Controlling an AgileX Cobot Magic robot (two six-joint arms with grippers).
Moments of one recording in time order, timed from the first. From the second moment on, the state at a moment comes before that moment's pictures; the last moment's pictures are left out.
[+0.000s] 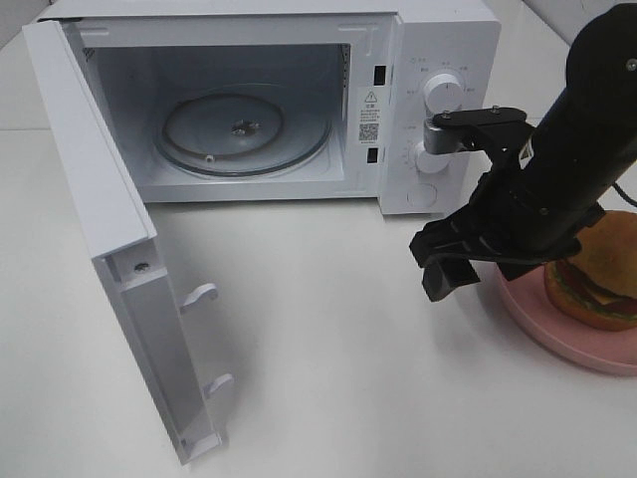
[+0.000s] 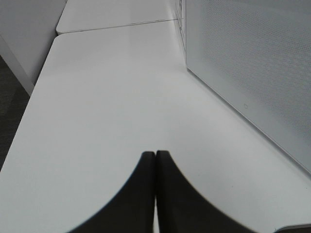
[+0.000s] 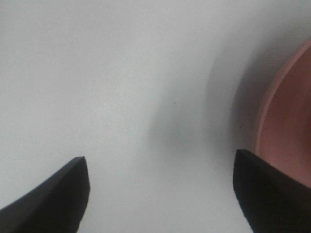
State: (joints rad) left arm -0.02 0.00 -0.50 0.01 1.05 0.12; right arm 0.46 1.62 -0.91 0.02 0.63 0.07
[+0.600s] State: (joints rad) left arm -0.02 0.00 -0.50 0.01 1.05 0.12; right arm 0.46 1.78 -1.09 -0.17 0.78 0.20
